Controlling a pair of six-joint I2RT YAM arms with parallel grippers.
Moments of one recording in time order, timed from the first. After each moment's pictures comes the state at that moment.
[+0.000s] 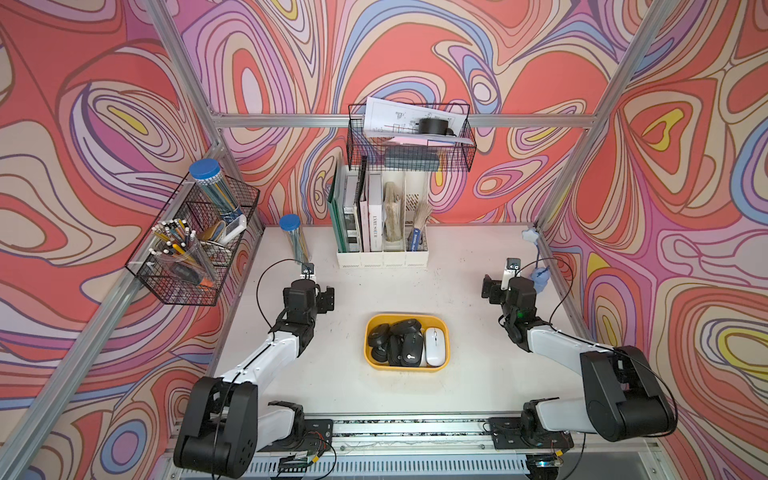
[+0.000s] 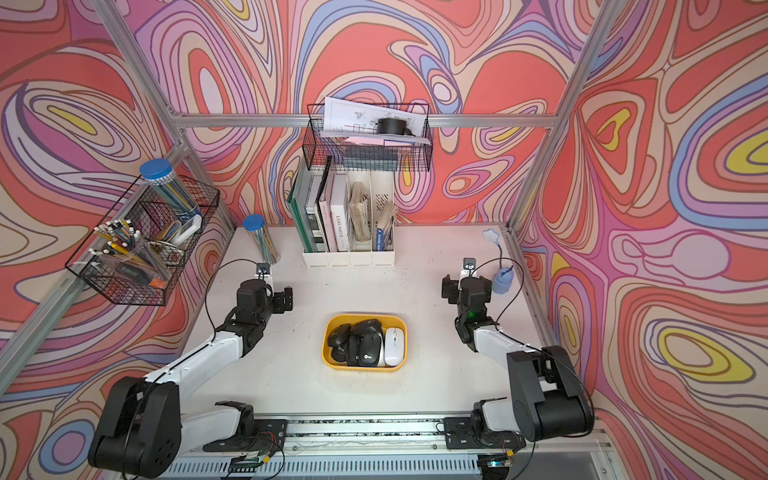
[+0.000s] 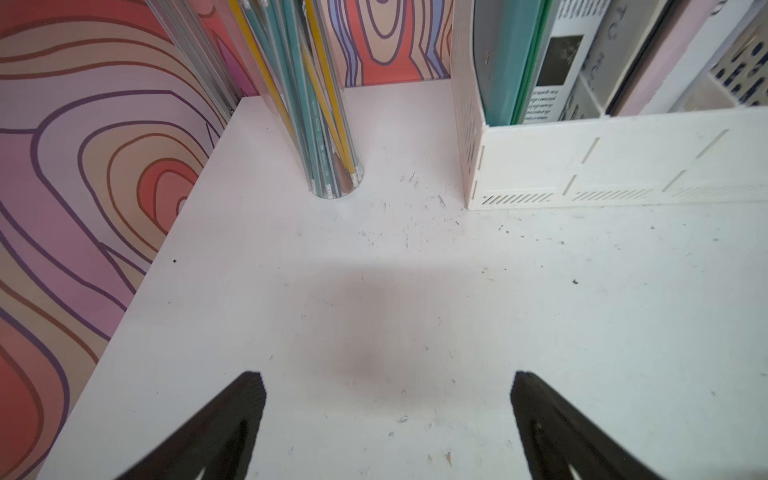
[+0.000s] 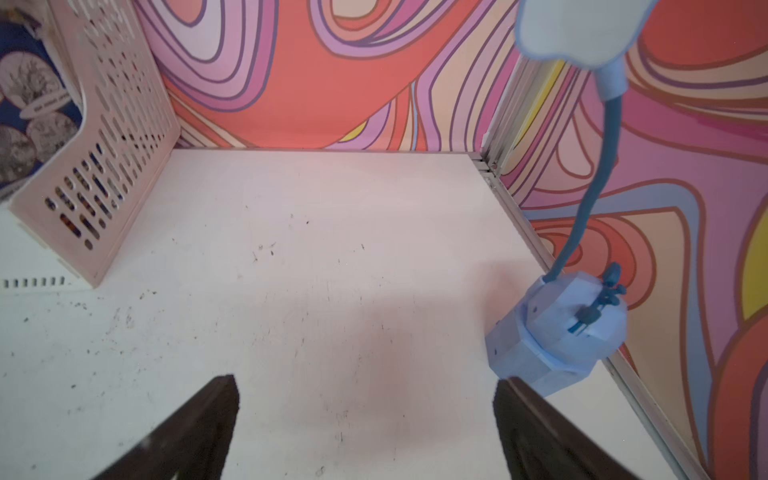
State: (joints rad) left arm -0.14 1.28 0.53 0.22 -0.26 0.01; right arm 0.12 1.40 0.48 0.53 0.26 -0.04
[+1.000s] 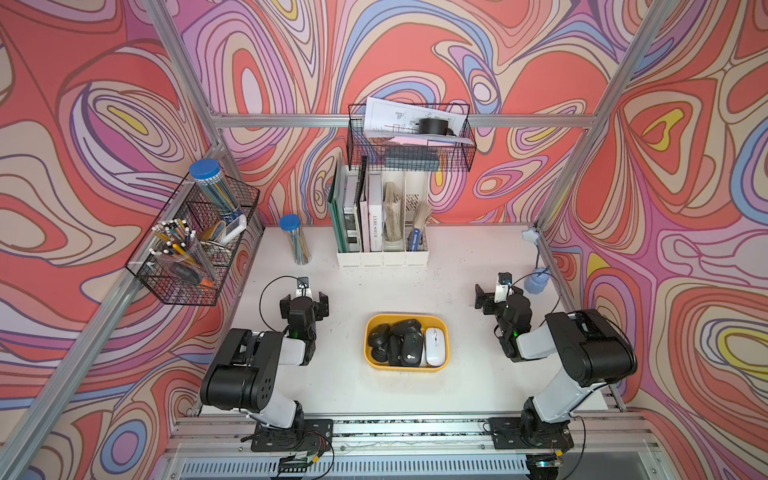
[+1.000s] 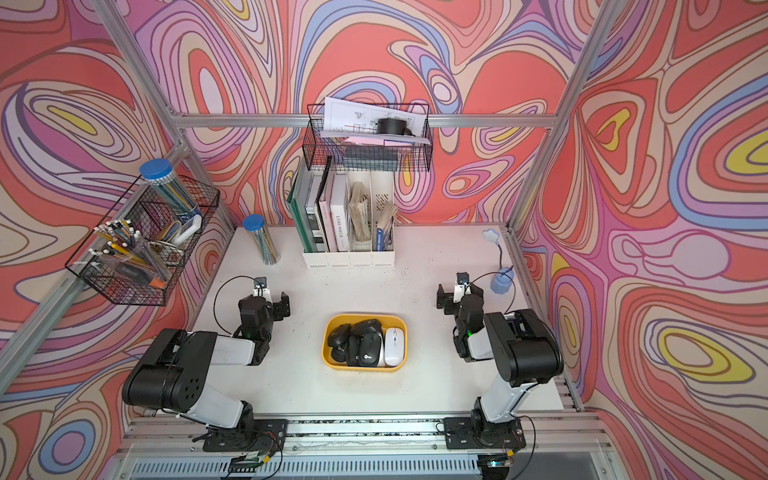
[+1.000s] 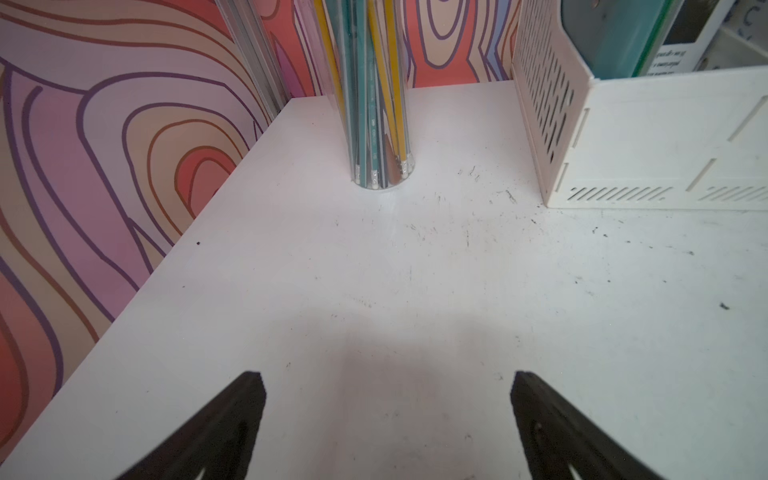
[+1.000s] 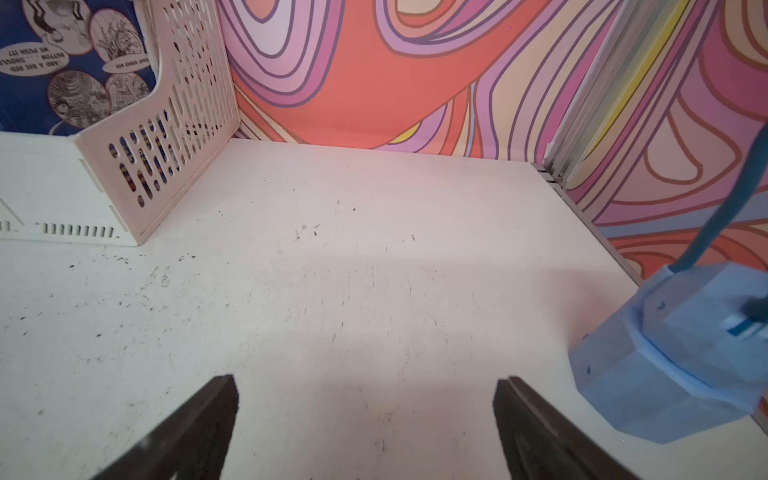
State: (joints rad) left arm -0.08 1.55 0.34 0.83 -0.32 0.03; right arm 0.08 1.70 0.36 1.08 0.11 -0.07
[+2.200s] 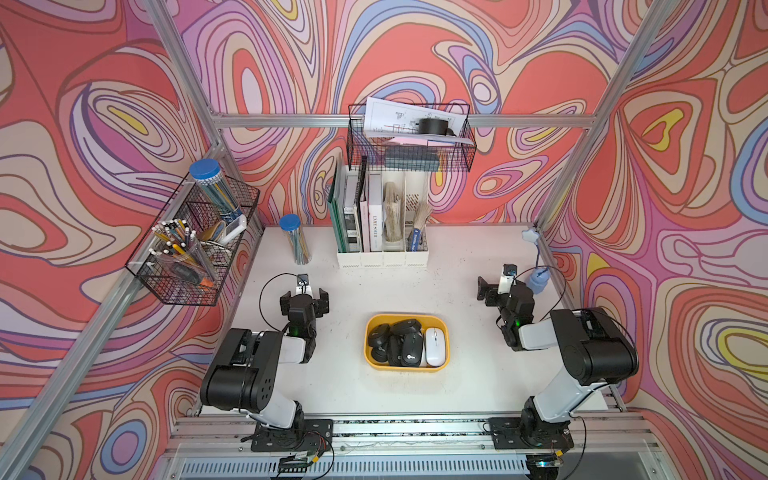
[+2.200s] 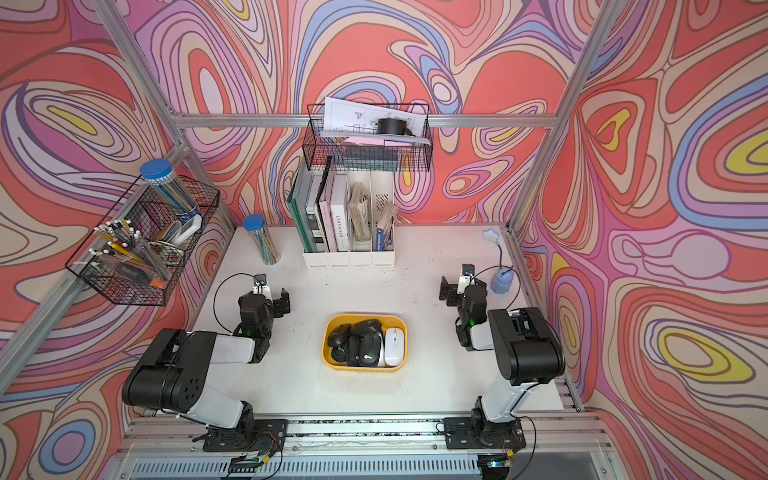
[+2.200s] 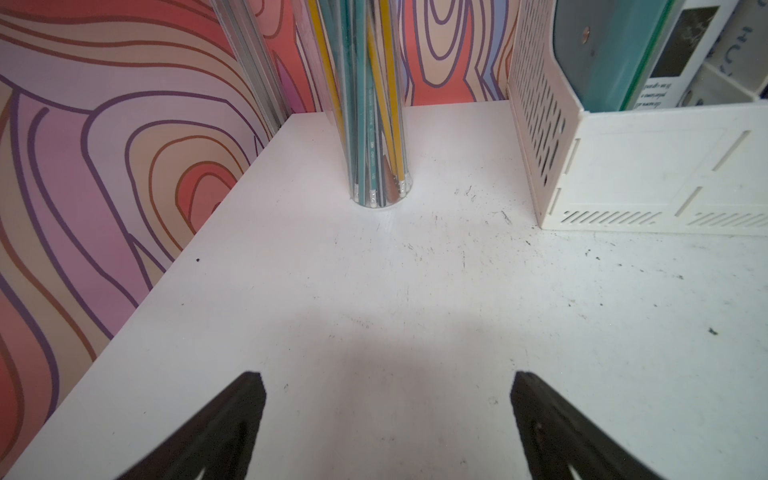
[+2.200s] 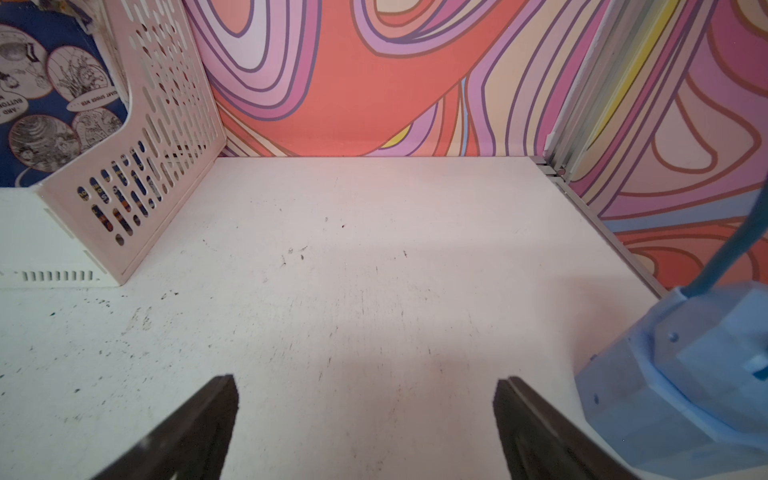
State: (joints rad) left arm -0.08 1.55 0.35 0.84 -0.32 0.03; right arm 0.03 1.70 0.44 0.98 0.07 -0.01
